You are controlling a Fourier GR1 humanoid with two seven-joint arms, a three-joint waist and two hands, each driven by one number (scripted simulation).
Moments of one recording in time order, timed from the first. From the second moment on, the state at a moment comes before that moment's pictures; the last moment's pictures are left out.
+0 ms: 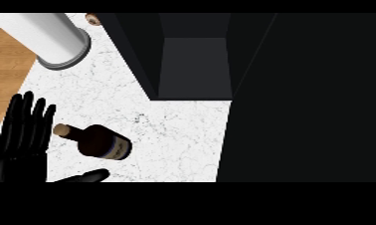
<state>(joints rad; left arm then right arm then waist) 0.26 0.02 -0.06 -2.18 0.03 0.26 0.25 -0.58 -0.25 -0.01 -2.49 -0.08 -0.14 1.02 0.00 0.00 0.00</state>
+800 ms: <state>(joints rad) 0.35 0.01 -0.03 -1.84 0.13 0.16 -0.12 -0.62 -0.24 0.06 -2.49 -0.06 -0.17 1.03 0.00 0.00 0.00</state>
